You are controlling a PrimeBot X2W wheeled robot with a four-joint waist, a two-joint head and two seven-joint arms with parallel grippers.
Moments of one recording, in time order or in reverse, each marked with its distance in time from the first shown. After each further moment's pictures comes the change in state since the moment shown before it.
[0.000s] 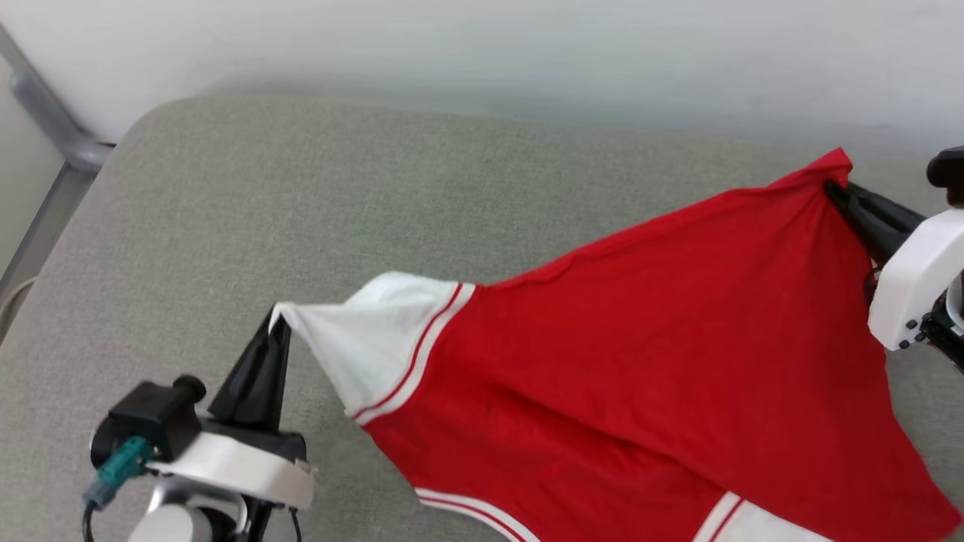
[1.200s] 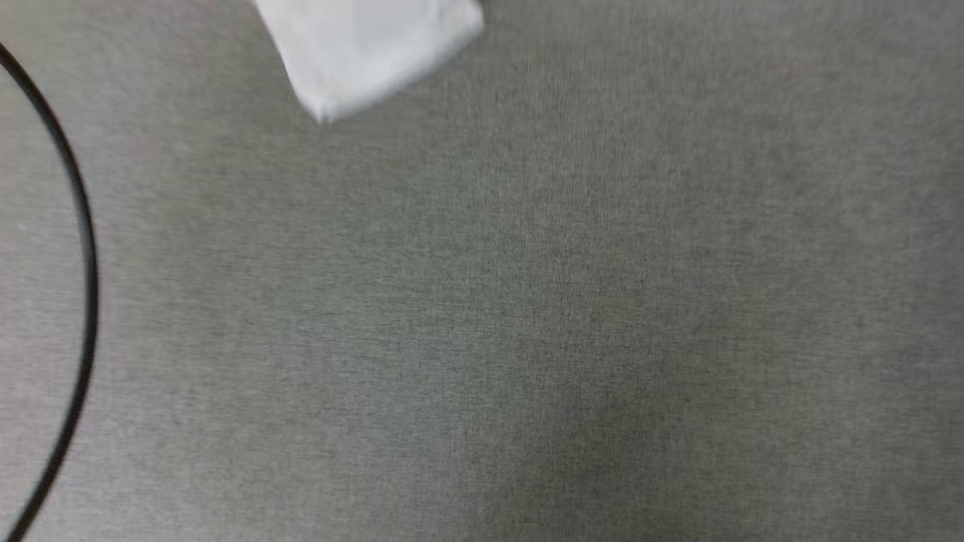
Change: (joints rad) left arm -1.554 0.107 -0.046 0.348 0.002 -0.122 0.157; right arm -0.906 0.230 -0.272 0.077 -0.341 0.000 0.024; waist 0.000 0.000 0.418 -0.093
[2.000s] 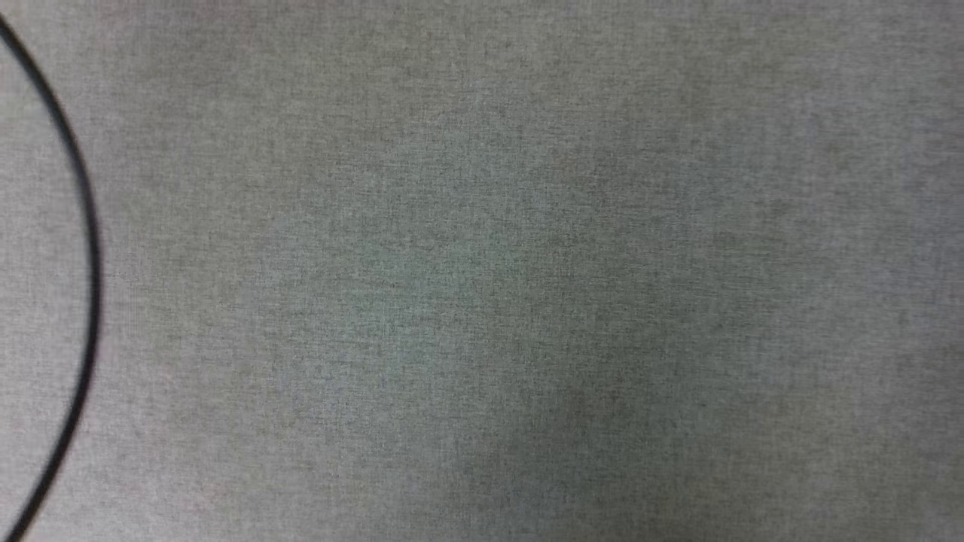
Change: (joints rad) left arm -0.181 0.008 -0.189 0.339 -0.107 -0.003 -0.162; right arm -0.293 0.072 0.131 0.572 -0.021 0.000 -0.296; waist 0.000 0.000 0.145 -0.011
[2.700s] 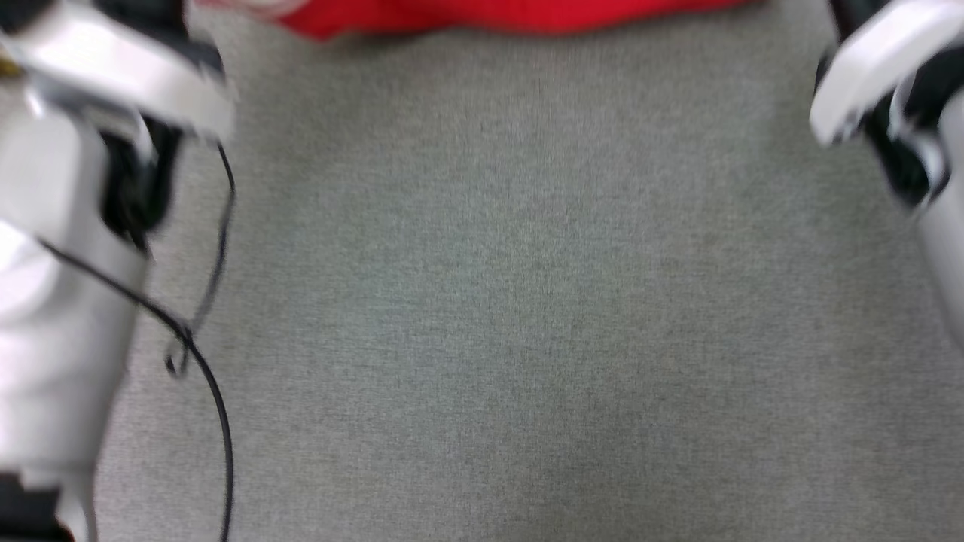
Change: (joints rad) left arm 0.807 -0.003 0.072 -0.195 -0.050 0.011 -0.035; right arm 0.630 -0.027 0.231 0.004 0.223 0.000 -0.148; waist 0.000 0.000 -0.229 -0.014
